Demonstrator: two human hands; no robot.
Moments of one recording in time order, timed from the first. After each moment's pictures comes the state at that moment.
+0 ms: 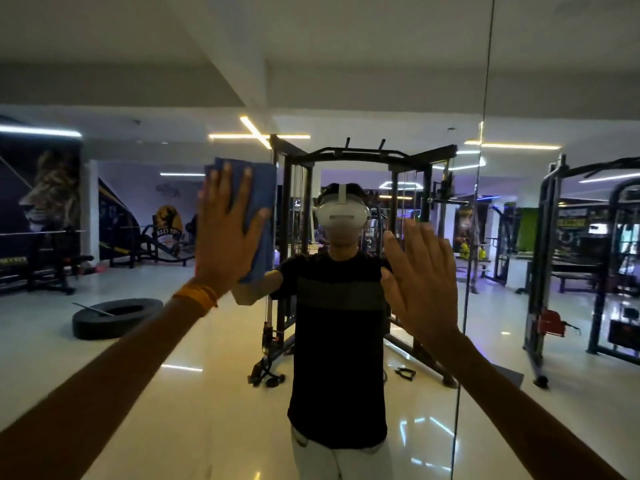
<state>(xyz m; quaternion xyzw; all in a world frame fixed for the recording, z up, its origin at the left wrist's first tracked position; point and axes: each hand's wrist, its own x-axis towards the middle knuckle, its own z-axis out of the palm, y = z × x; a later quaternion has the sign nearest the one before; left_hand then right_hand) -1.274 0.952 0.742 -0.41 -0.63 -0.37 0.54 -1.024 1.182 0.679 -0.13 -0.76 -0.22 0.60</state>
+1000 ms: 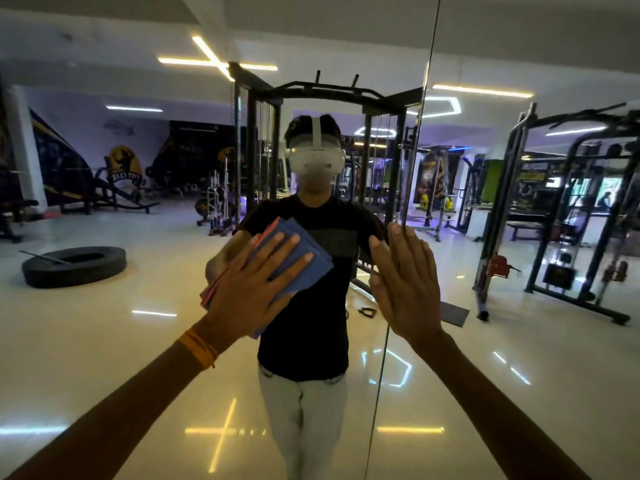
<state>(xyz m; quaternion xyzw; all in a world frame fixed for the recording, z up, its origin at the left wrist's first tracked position) -1.171 1.030 0.572 -0.60 -0.56 -0.16 0.55 -0.948 1.232 0.575 -0.11 -0.78 -0.22 0.58</state>
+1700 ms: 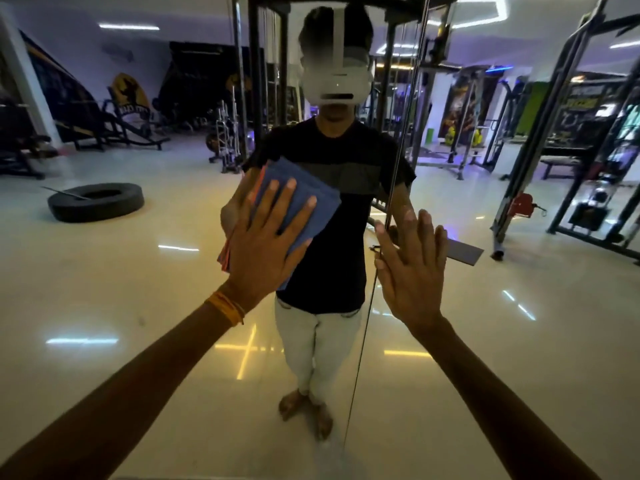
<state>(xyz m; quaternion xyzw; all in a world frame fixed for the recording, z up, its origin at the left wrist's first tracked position) -1.126 1.074 0.513 -0.53 -0.61 -0.26 0.52 -0.924 1.260 0.474 -0.14 -0.79 -0.19 0.56</state>
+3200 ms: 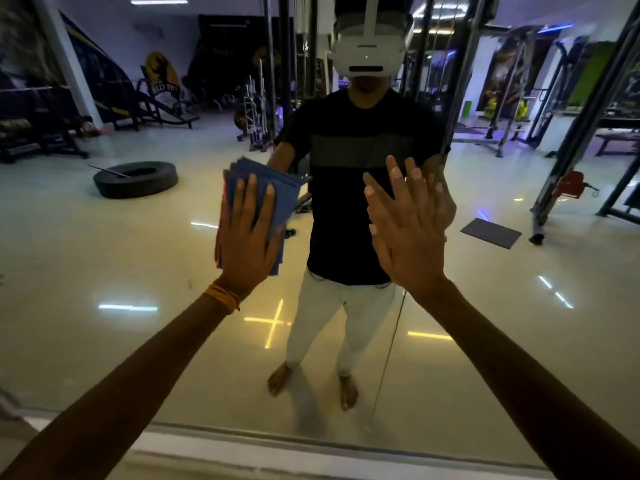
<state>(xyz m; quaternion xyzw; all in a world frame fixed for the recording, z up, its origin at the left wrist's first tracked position) -1.177 1.005 0.463 -0.46 -0.67 -0.33 0.48 -0.970 1.207 0.496 -0.06 -0.81 -0.18 0.55</state>
